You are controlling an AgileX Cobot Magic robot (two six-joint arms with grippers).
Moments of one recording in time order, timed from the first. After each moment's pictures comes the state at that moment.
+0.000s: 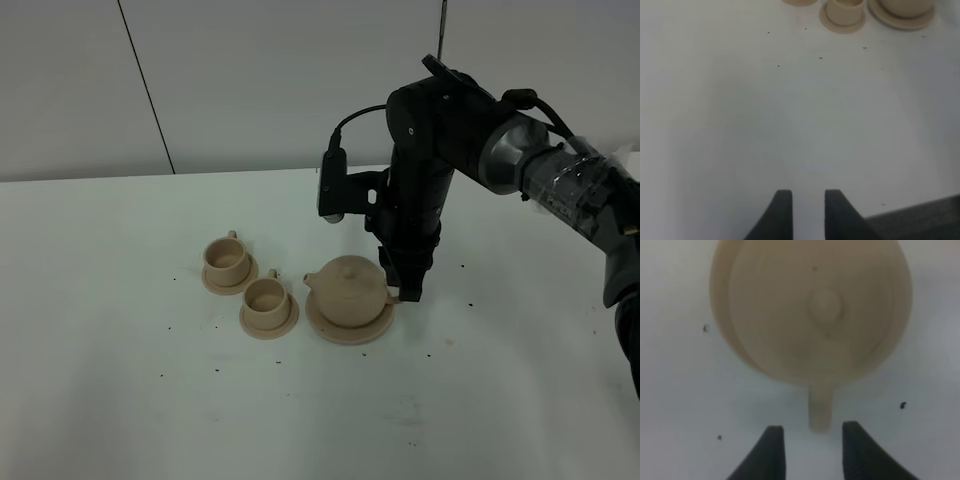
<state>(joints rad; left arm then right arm) -0.15 0.16 -0.51 -0.05 1.04 0.03 0.54 2.31 -2.08 0.07 1.22 -1.07</state>
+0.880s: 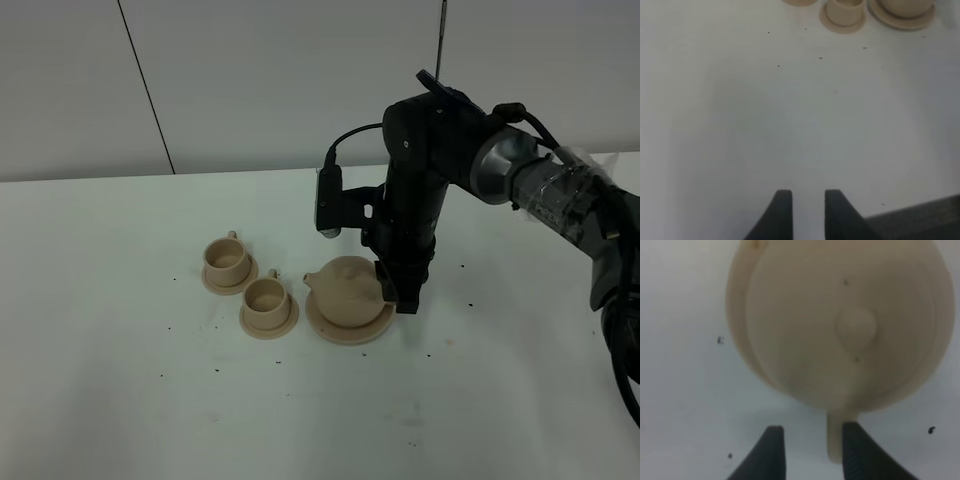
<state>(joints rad) -0.15 0.16 -0.51 -0.05 1.04 0.03 0.53 2.36 -2.08 0.11 1.22 -1.11</state>
